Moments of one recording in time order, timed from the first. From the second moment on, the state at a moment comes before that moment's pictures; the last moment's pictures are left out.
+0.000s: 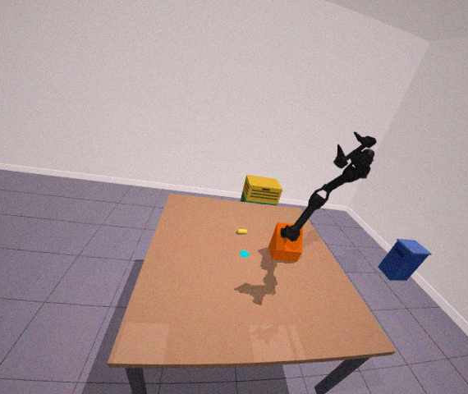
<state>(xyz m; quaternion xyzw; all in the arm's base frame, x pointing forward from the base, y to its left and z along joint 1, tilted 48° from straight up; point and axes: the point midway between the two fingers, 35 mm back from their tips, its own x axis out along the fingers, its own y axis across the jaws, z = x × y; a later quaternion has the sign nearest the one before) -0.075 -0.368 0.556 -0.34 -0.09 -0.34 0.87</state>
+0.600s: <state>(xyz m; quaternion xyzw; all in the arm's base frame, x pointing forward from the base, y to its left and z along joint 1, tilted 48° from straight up) -0.051 -0.245 0.643 -0.44 -0.14 -0.36 0.81</state>
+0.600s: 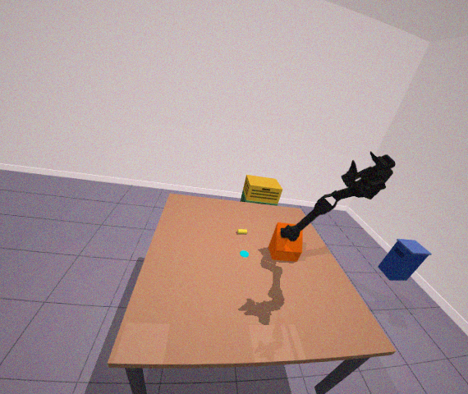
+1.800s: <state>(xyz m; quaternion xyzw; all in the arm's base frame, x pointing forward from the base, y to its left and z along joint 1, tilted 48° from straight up) 0.251 0.018 0.623 -0.72 -0.04 -0.17 0.67</state>
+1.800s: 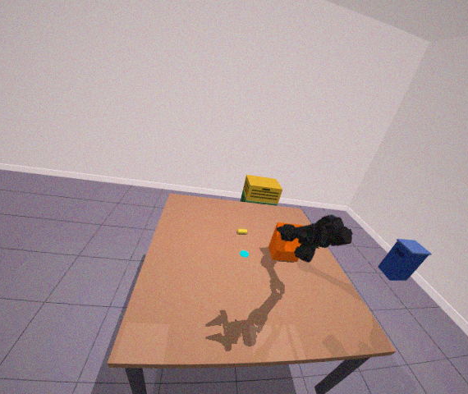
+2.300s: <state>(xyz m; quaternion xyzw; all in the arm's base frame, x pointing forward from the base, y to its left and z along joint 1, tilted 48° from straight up) 0.389 0.022 0.500 -0.74 0.08 -0.03 0.67</state>
